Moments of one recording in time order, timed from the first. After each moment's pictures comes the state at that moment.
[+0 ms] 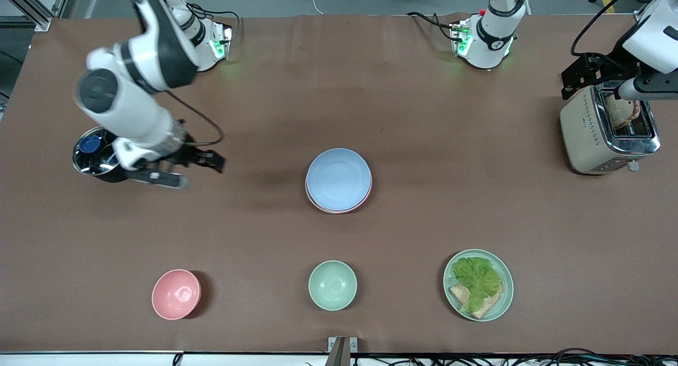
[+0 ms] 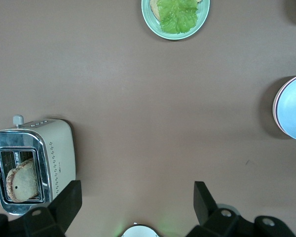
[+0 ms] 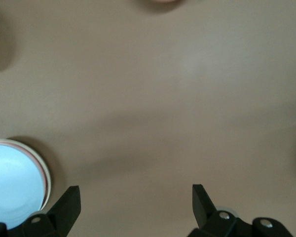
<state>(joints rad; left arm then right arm) -0.04 -0.07 -0.12 -1.53 0.02 1.43 -0.11 0.05 0.08 0.19 -1.87 0.02 1.96 0.47</state>
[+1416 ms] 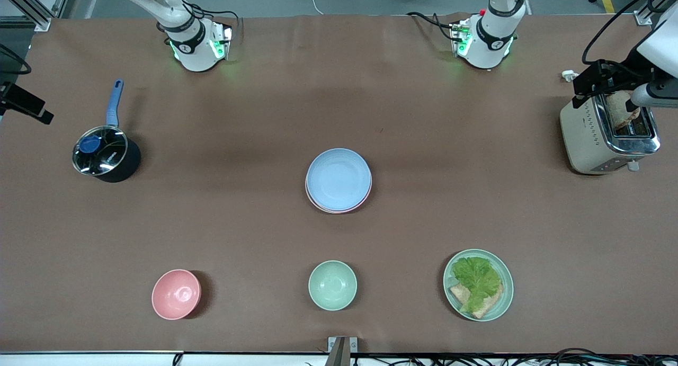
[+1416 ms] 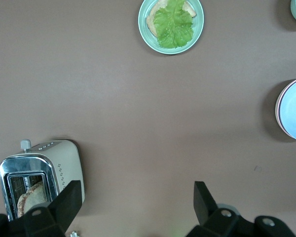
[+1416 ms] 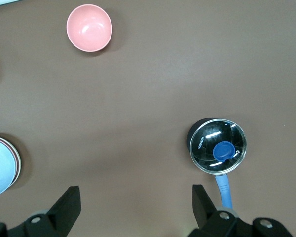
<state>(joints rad) -0.02 -0.03 -0.11 -1.49 0.02 1.49 0.00 0.04 0.02 -0.12 -1.42 0.01 1.44 0.14</state>
